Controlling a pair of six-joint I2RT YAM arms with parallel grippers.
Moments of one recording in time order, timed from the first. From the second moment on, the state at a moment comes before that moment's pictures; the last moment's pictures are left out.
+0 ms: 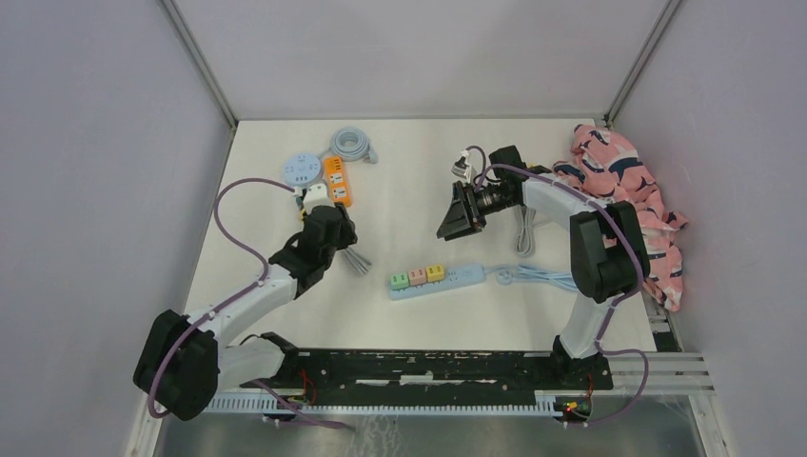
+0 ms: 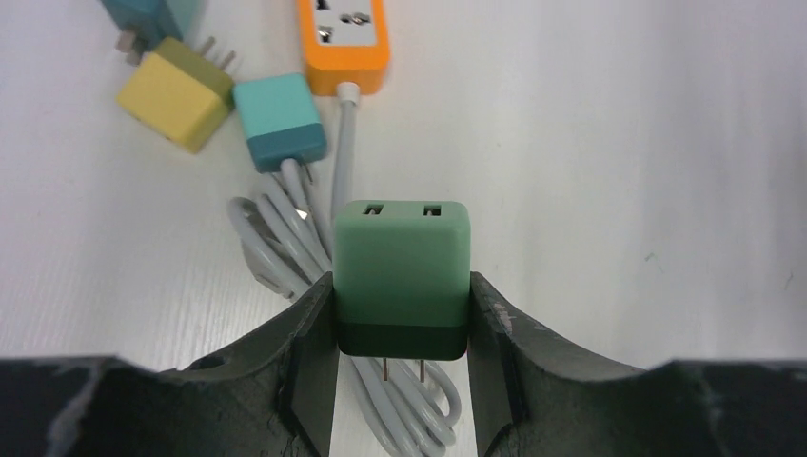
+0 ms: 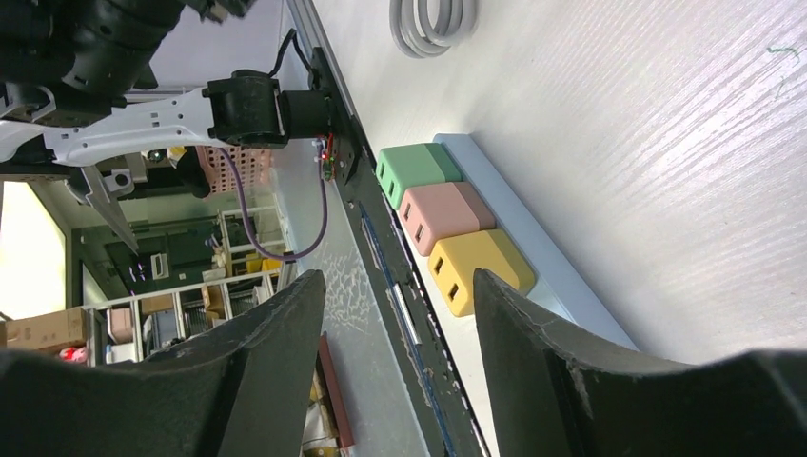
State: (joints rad) left arm -0.55 1.14 0.59 -0.02 -0.43 -0.54; right arm 0.30 1.83 1.25 -0.58 -1.13 0.15
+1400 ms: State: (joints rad) left arm -0.21 1.82 1.16 -0.29 -0.40 -0.74; right arm 0.28 1.83 1.26 -0.61 -1.15 0.11
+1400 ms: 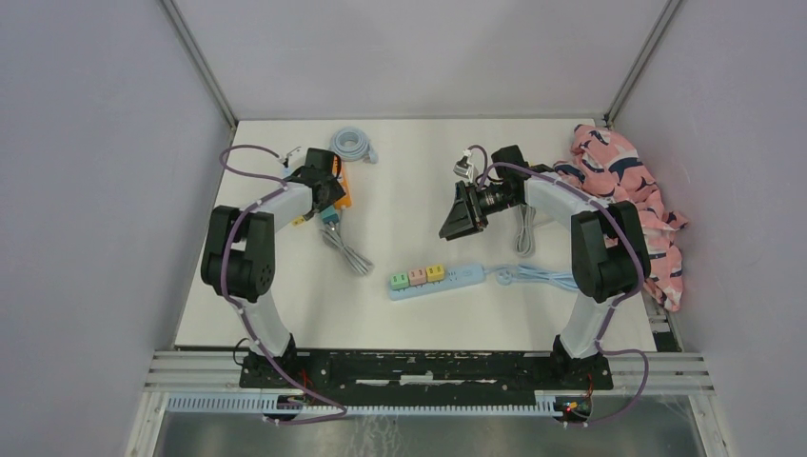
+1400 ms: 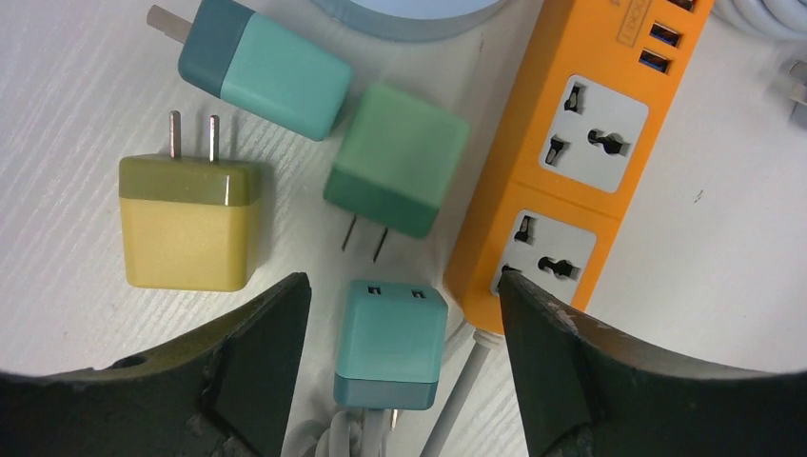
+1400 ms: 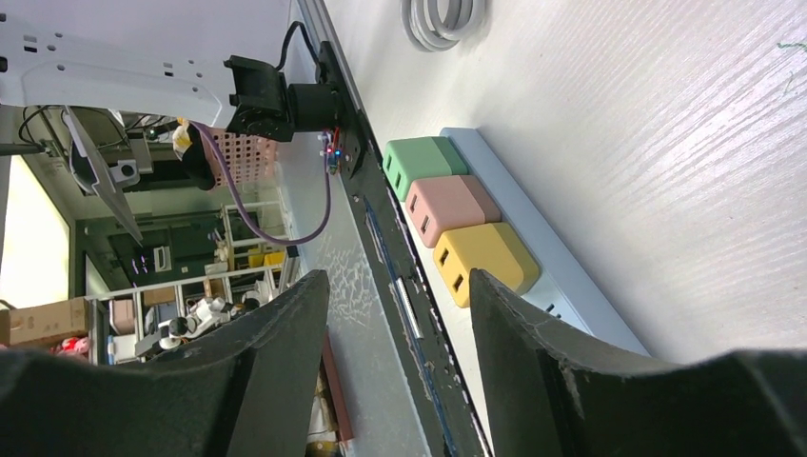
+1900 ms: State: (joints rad) left arm -0.20 1.39 0.82 -0.11 -0.20 -0.71; right arm 0.28 1.78 1.26 -0.67 -1.14 -0.01
